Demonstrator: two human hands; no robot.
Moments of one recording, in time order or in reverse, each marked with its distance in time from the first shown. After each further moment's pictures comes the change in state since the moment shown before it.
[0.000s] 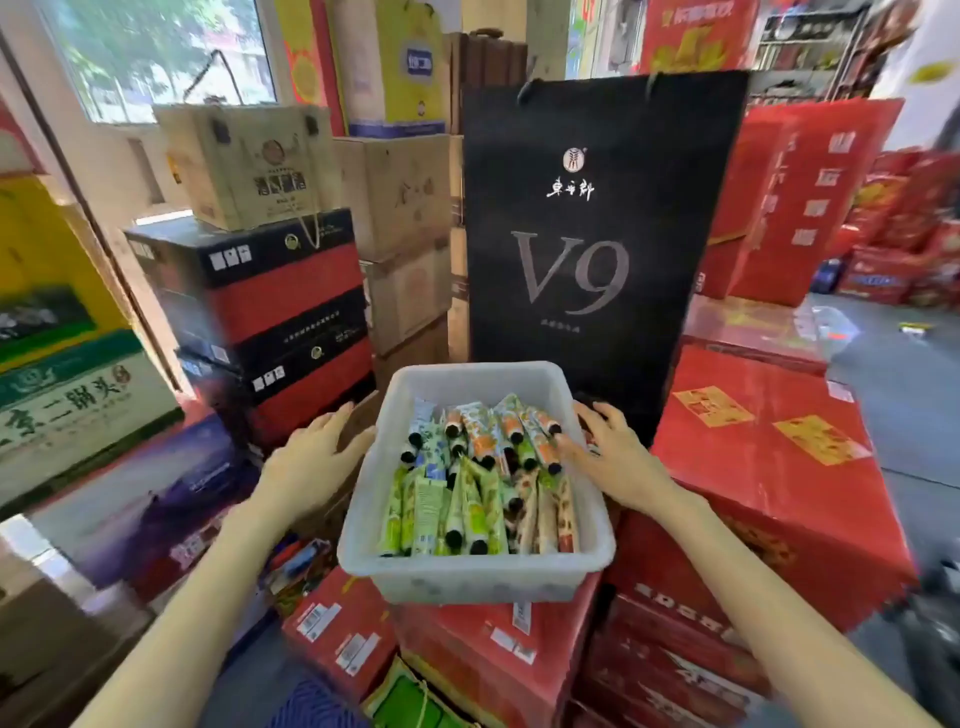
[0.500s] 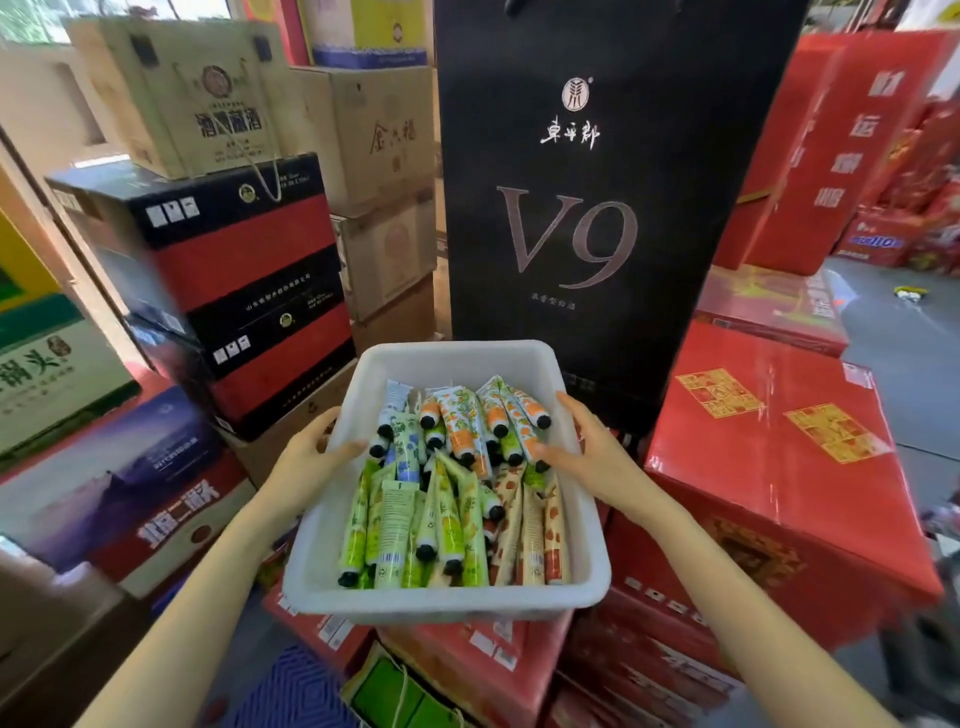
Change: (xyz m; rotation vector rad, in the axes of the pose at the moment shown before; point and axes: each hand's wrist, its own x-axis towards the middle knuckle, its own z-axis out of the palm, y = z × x) left_hand 0.036 0.007 0.050 -0.643 -0.092 -0.155; right_hand 0.023 0.003 0.012 0.403 -0.082 0.034
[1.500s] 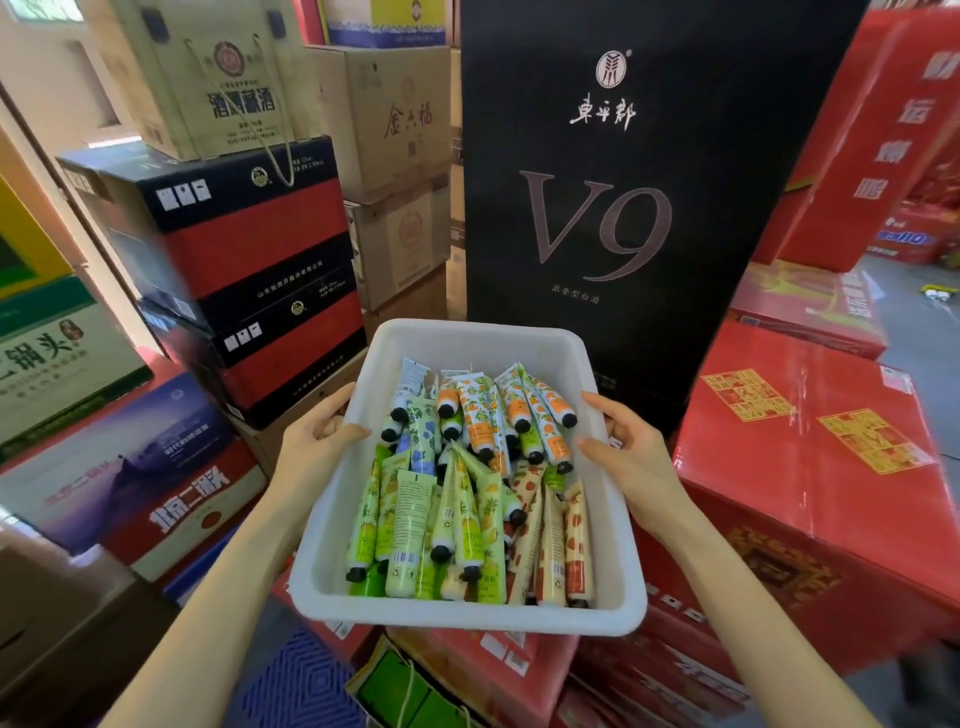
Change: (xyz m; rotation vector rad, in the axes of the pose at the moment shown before) left_hand -0.006 0.010 0.001 -0.352 0.139 0.024; right_hand -0.004 0.003 0.002 0.469 0.183 0.049
